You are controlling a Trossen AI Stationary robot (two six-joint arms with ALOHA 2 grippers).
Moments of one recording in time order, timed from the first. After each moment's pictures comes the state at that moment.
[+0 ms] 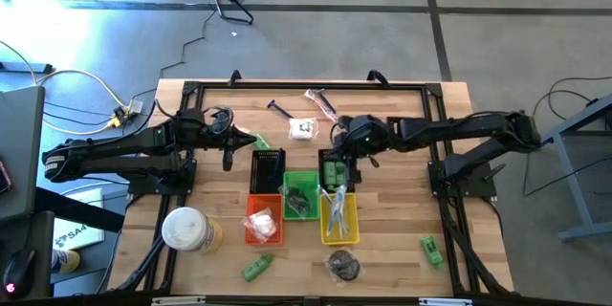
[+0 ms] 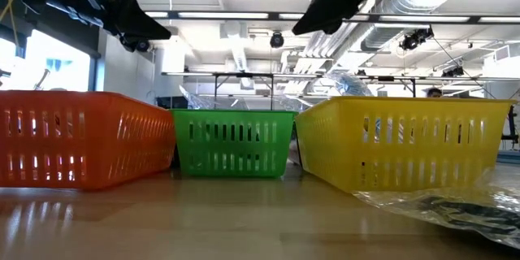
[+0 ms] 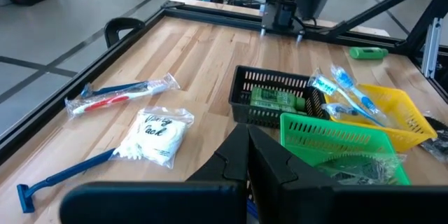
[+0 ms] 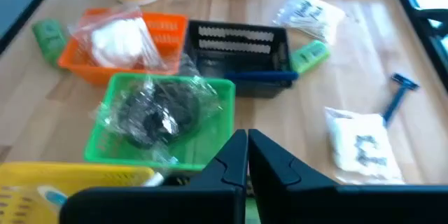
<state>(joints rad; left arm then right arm) 0.29 0.61 0.45 -0.09 0.11 -0.06 -0.05 1.38 1.04 -0.28 -0.07 -0.11</state>
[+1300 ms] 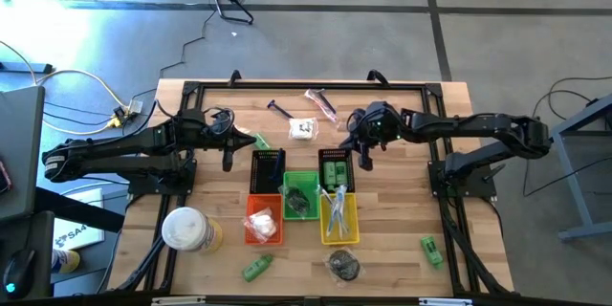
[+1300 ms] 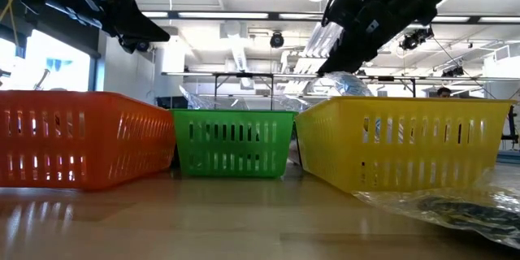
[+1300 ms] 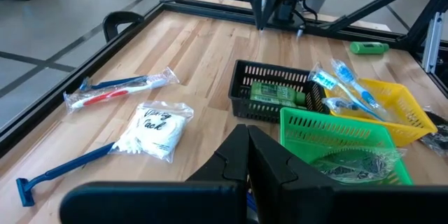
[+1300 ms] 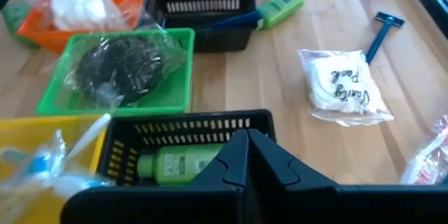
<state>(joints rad) 0.29 0.61 0.45 -0.11 0.11 -0.06 -0.29 1.29 0.74 -0.09 -0.27 -0.13</state>
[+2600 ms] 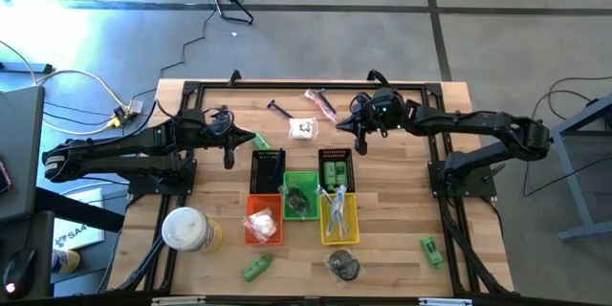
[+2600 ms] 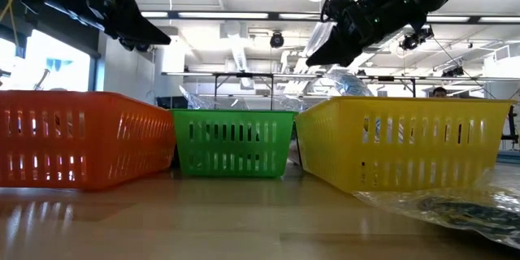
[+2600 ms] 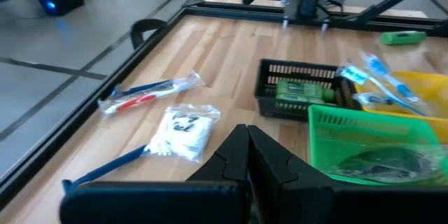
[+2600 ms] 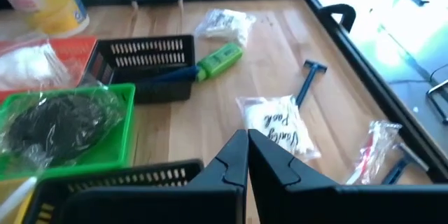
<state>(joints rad) 0.29 0.61 0.45 -0.11 0.03 0.02 -0.40 1.29 0.74 0.09 -0.26 -0.14</state>
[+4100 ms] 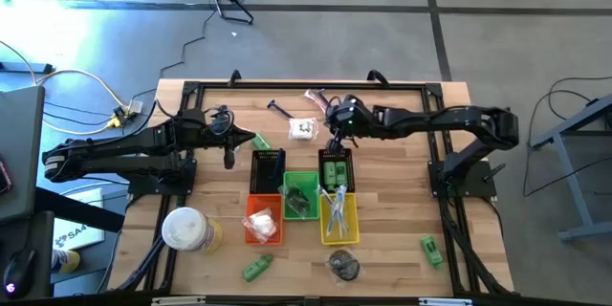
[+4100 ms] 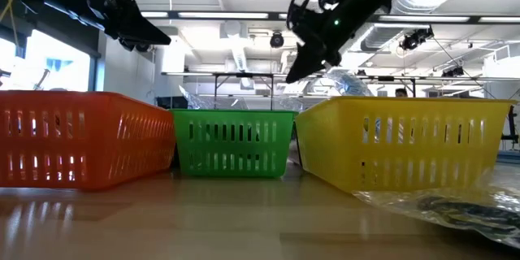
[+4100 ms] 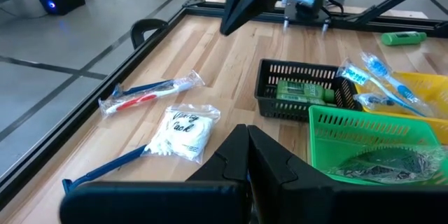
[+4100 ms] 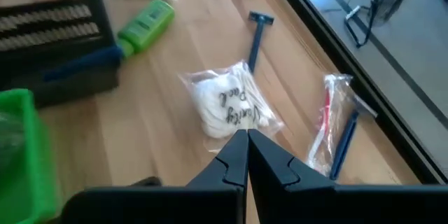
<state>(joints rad) 0.29 0.61 0.45 -0.11 0.03 0.02 -0.23 1.56 1.03 -0.17 0.21 0.04</state>
